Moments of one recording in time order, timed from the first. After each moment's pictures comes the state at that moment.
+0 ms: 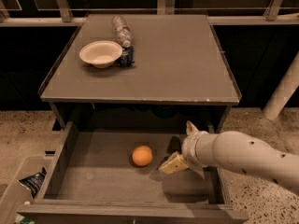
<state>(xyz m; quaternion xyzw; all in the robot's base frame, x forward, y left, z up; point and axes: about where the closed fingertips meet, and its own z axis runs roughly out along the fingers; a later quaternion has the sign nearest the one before) 0.501 -0.104 0.666 -0.45 0.81 0.05 0.38</state>
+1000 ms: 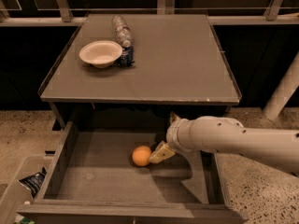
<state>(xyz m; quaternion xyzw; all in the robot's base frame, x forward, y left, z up) 0.551 -0.069 0.653 -0.50 0.78 0.03 0.37</state>
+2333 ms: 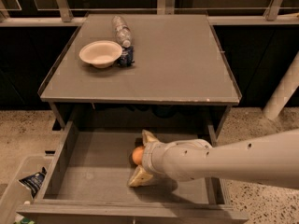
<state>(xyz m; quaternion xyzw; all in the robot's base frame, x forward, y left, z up) 0.500 0.018 0.603 -0.60 0.71 0.04 0.37</state>
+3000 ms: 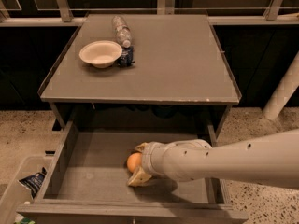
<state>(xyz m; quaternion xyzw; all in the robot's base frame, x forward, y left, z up) 0.500 0.018 0.603 -0.60 0.71 0.04 0.37</state>
